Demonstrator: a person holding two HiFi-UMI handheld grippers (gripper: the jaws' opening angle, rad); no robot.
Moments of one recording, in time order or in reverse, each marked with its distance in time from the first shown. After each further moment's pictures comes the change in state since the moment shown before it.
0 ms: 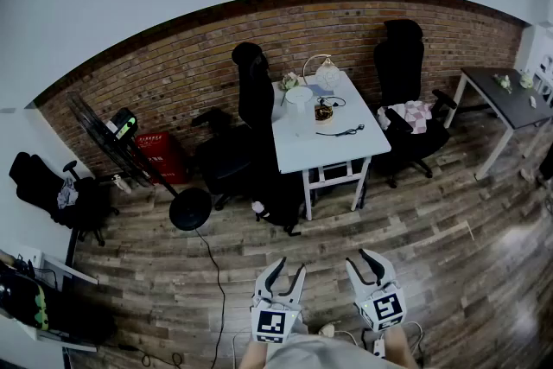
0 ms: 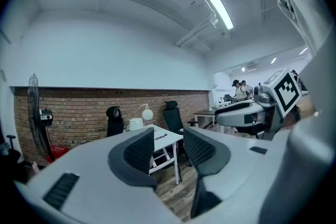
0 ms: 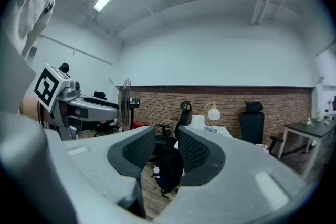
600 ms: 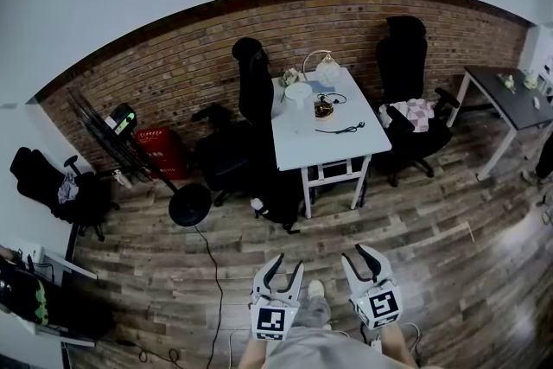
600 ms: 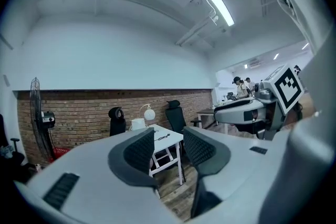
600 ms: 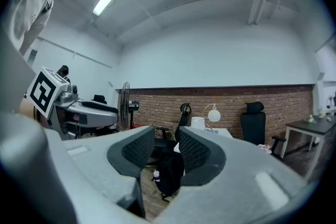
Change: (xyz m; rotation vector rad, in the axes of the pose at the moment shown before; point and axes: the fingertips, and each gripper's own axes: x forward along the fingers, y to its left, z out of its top) left arm 0.019 -0.005 -0.009 -0.004 0.056 0.039; right arm 0.012 -0.018 0.002 0.013 -0.034 -0.003
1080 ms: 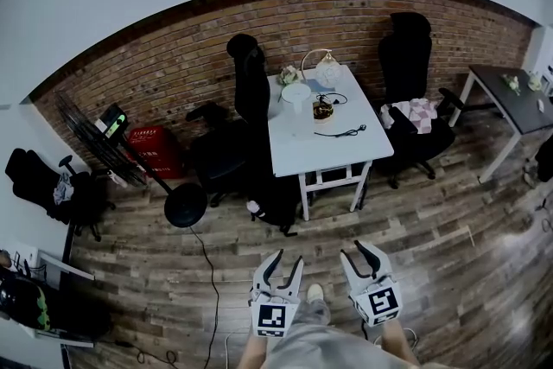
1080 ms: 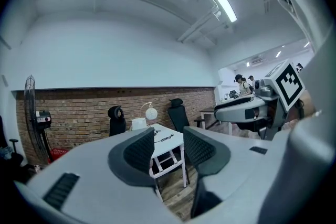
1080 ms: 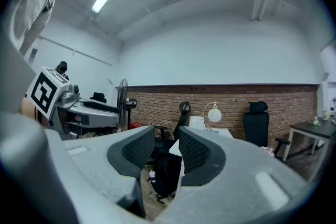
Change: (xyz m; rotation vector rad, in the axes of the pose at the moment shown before) left arm 0.073 0.024 -0.002 0.005 0.009 0.017; right arm 0.059 -0.048 -0.001 -0.017 0.012 0.022
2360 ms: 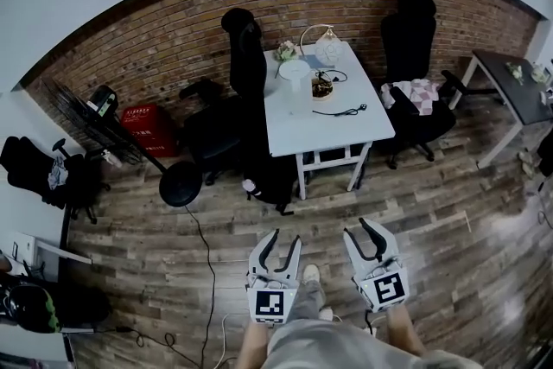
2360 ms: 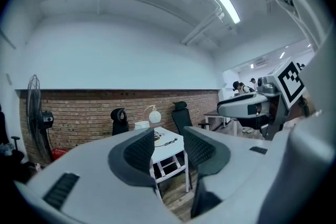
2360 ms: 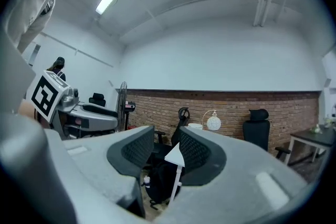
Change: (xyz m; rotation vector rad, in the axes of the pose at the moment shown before) left arm 0.023 0.013 0.018 -0.002 -0.066 0.030; right arm 0.014 -0.023 0.031 -0.048 -0.078 -0.002
